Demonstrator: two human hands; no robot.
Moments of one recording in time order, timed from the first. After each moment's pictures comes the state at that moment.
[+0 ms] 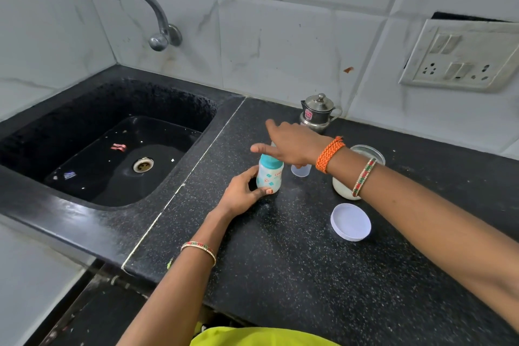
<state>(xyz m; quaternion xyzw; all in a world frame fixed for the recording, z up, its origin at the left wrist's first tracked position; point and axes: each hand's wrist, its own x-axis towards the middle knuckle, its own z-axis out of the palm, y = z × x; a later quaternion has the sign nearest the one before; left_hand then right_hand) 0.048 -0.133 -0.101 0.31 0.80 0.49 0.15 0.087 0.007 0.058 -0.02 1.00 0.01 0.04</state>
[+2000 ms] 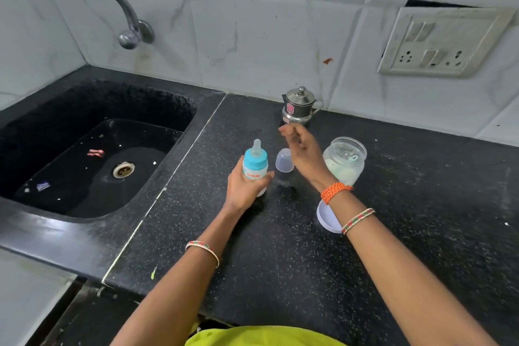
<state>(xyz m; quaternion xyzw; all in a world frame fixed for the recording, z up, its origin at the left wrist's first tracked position) 0.070 -0.091 -0.090 0.20 0.74 0.64 0.09 0.119 0.051 -0.015 0.11 0.83 -0.51 -0.21</state>
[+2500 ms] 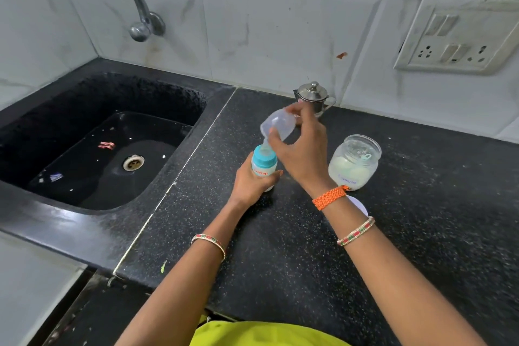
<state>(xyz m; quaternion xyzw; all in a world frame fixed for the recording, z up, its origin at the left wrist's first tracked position) 0.061 -0.097 -0.096 0.21 0.71 0.66 0.14 0.122 0.002 0.017 0.08 0.83 -0.35 -0.42</state>
